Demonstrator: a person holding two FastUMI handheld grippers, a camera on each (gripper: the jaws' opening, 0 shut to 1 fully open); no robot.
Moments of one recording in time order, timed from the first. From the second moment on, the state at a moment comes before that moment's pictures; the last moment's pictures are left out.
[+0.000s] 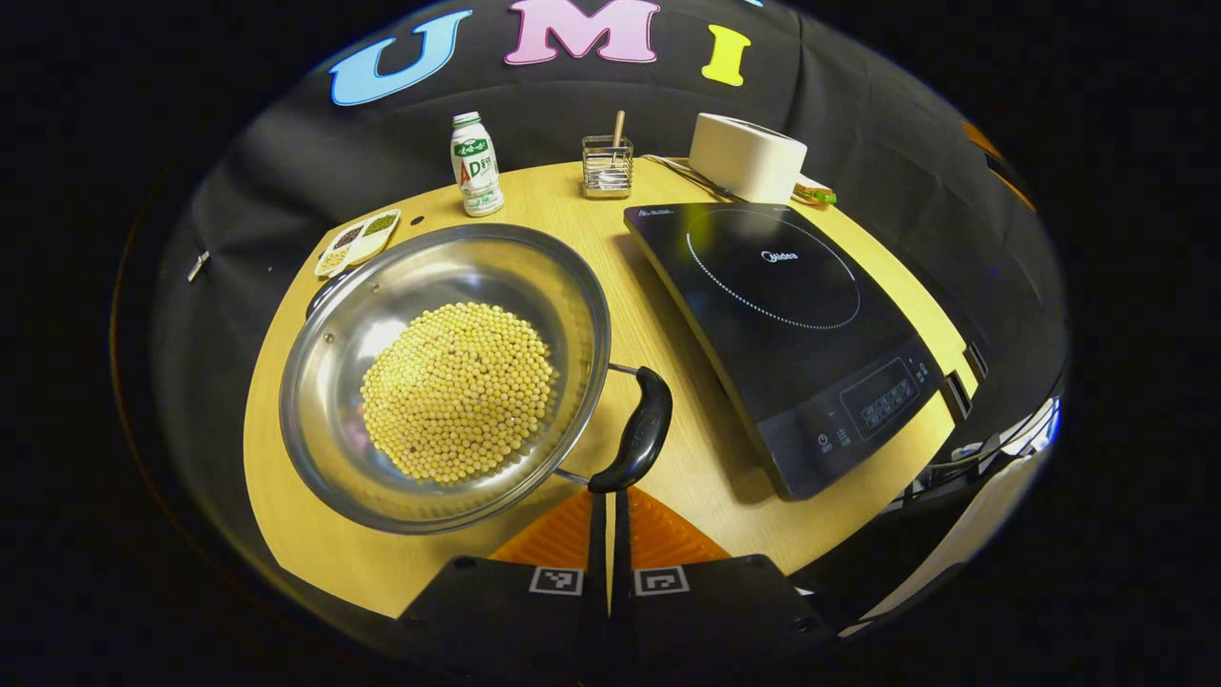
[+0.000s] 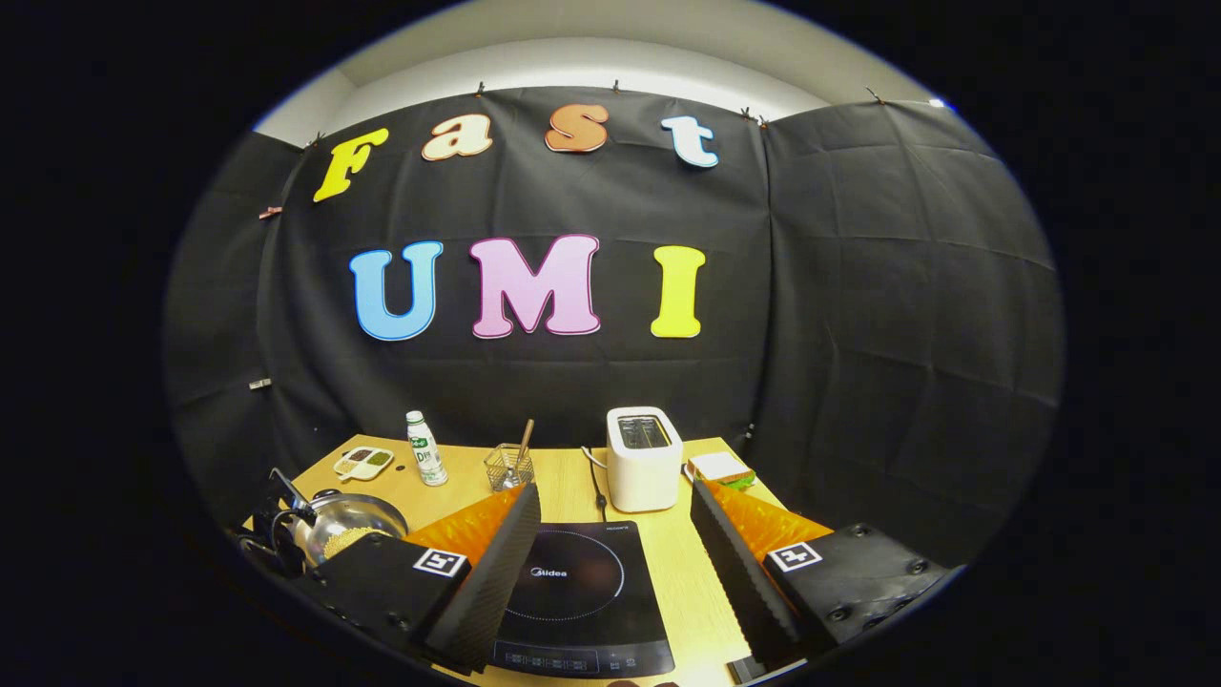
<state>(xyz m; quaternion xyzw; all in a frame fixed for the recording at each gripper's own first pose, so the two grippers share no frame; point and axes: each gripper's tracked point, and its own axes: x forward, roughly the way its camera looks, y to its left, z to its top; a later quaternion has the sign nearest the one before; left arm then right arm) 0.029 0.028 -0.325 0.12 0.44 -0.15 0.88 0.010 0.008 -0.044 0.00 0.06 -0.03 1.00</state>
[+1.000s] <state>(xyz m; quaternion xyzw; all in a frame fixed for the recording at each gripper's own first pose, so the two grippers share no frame) 0.139 -0.057 -0.321 0.10 0.41 -0.18 0.89 0.029 -0.025 -0.052 -0.01 0.08 -0.04 1.00</state>
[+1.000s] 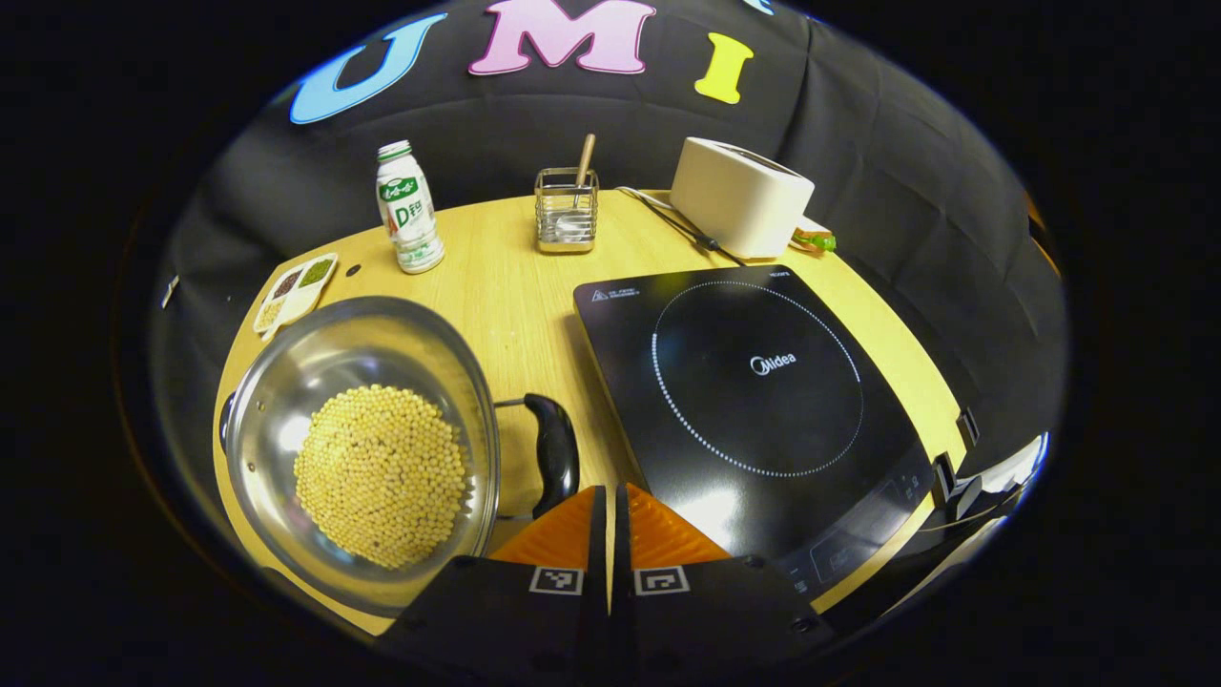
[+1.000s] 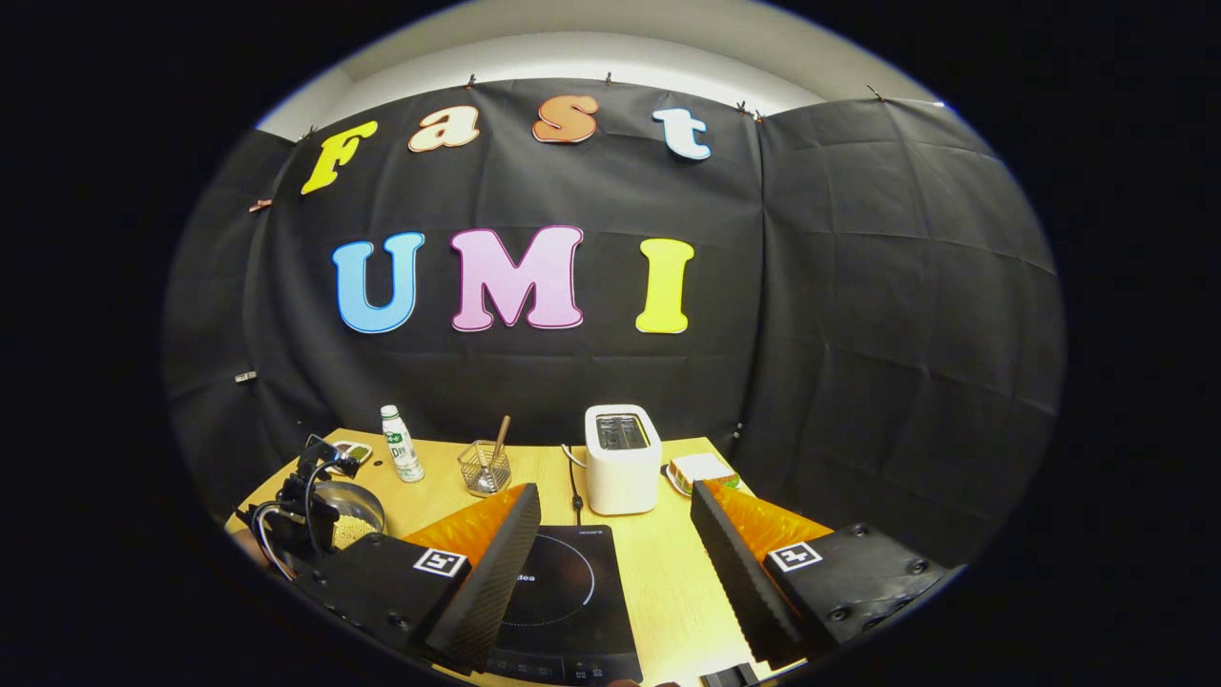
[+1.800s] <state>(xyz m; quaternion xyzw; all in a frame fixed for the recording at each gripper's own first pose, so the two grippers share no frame) 0.178 -0.062 -0.286 0.09 0.35 -0.20 0.91 0.026 -0.026 -0.060 -0.01 0.09 -0.06 0.99</state>
